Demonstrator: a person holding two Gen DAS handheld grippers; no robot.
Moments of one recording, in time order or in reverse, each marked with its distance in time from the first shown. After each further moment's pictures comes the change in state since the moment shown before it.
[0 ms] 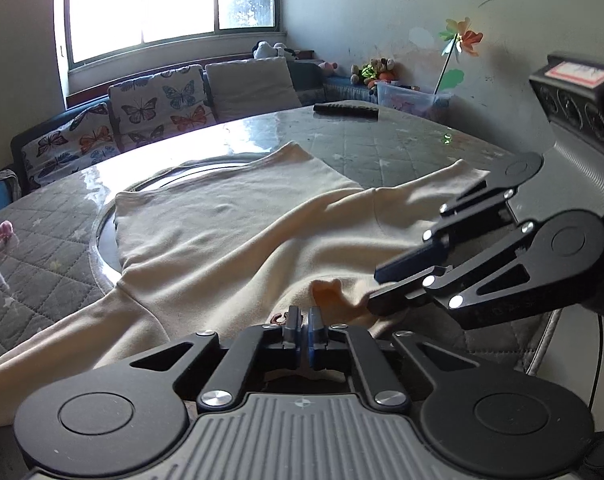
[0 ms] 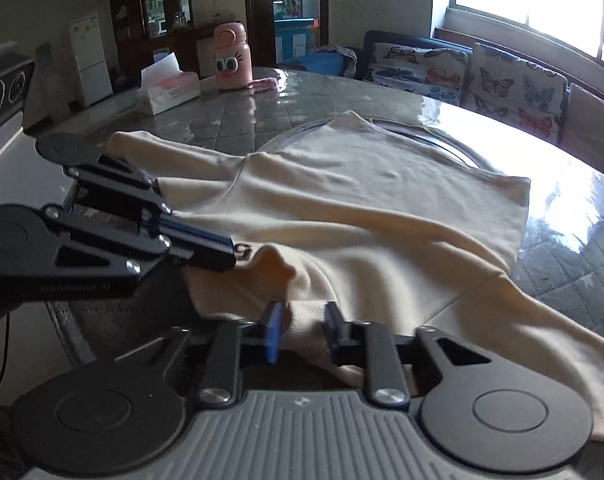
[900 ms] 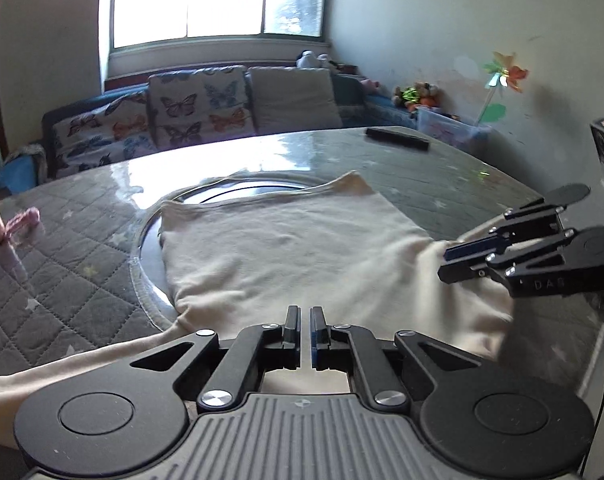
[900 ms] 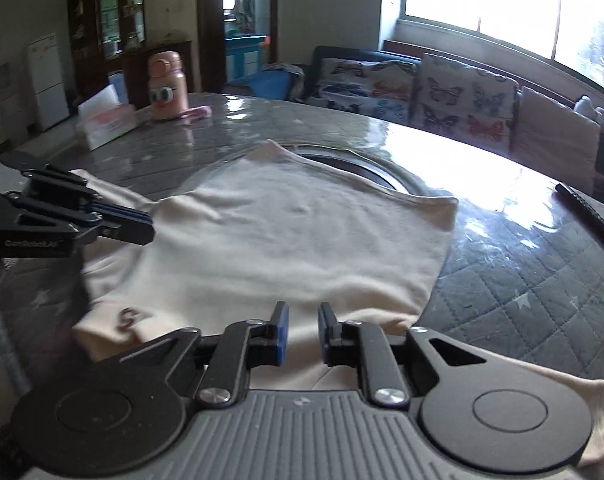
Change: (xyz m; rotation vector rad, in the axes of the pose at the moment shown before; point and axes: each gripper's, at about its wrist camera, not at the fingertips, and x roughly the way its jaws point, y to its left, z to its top) left arm 0.031 0.060 0.032 -0.154 -0.017 0.072; right arm -0.003 -0.061 0.019 0.064 -0.050 -0.126
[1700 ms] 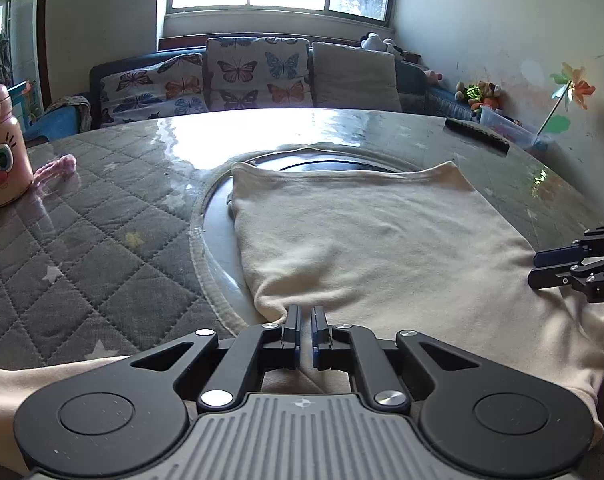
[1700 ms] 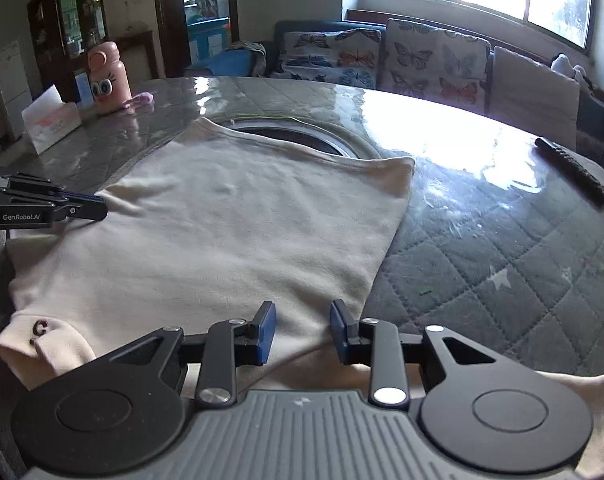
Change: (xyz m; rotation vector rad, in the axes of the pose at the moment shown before) left arm 0.037 0.055 -0.002 -0.115 0.057 0.101; right arm 0.039 -0.051 0.000 0.088 0.073 -0.047
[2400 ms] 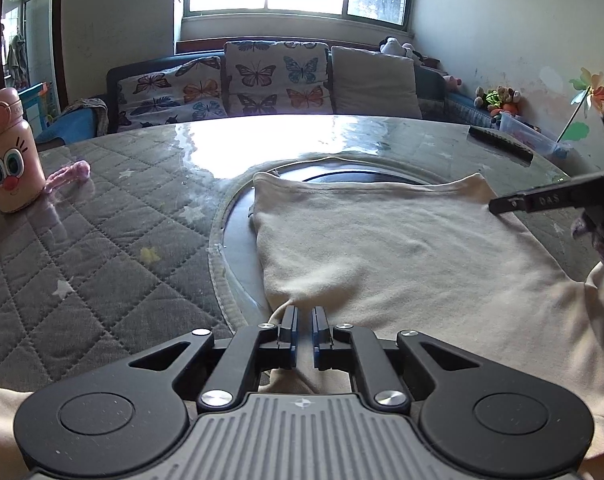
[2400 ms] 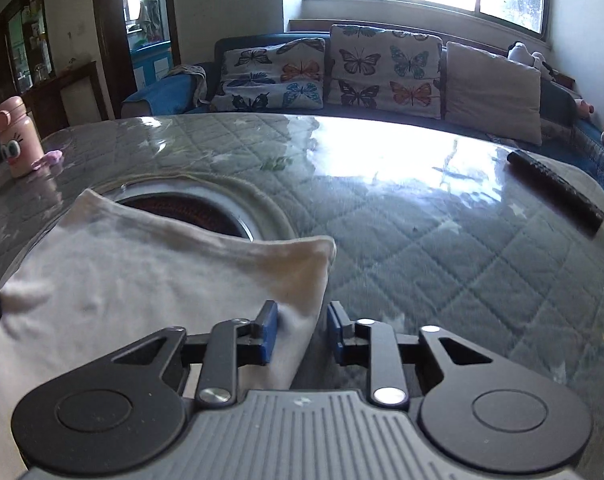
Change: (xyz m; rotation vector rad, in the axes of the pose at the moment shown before) left arm 0.012 0.003 0.010 -0.005 -0.016 0.060; right arm 0.080 -0.071 0.070 0.114 -0.043 -0.099
